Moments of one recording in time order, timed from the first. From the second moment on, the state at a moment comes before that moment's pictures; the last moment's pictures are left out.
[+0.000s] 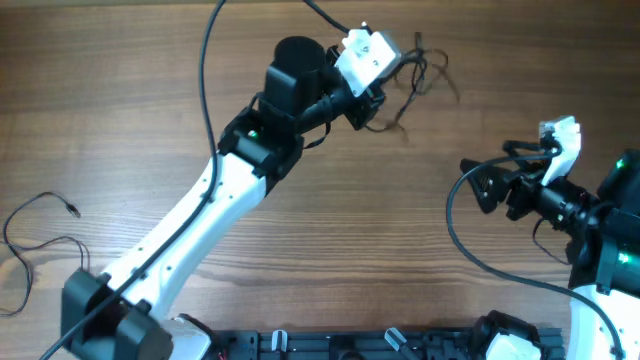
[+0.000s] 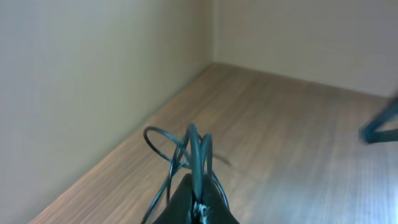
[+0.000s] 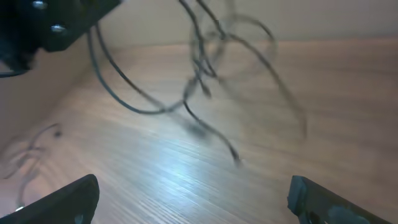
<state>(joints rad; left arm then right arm) -0.58 1.56 1.32 0.00 0.42 0.19 -0.39 0.89 0.87 -0.68 -0.97 -0.22</state>
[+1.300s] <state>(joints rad) -0.58 1.32 1.32 0.04 0.96 0.17 -0.39 0.89 0.87 -0.47 -1.10 -0.29</state>
